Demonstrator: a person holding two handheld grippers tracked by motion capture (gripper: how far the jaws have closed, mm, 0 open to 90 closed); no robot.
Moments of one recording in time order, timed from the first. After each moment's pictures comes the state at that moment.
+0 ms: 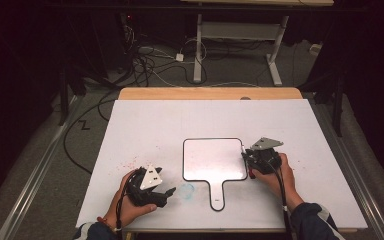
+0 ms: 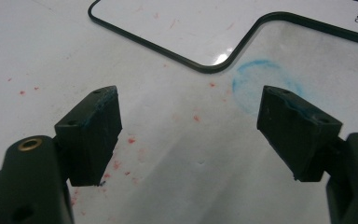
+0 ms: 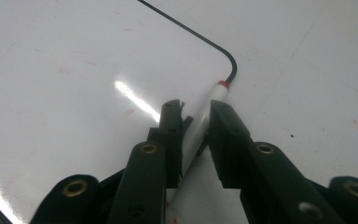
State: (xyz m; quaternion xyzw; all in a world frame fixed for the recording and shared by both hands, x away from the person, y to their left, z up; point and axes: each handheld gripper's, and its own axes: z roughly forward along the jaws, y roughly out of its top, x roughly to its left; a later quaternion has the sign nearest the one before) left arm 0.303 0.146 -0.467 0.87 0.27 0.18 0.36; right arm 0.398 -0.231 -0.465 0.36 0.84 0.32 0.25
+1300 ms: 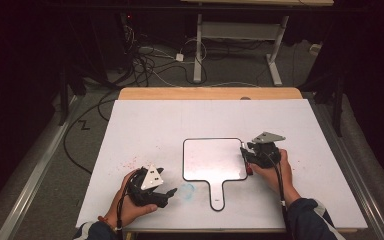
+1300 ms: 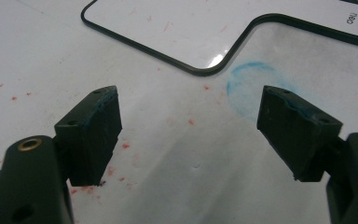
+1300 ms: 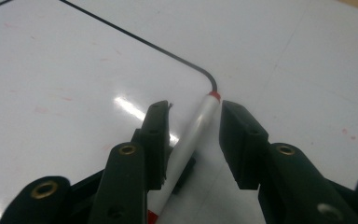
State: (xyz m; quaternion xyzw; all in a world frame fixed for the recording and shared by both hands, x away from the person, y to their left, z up) left arm 0.303 0.144 -0.467 0.87 0.27 0.18 0.37; right arm 0.412 -0.232 -0.462 0.40 0.81 0.35 0.24
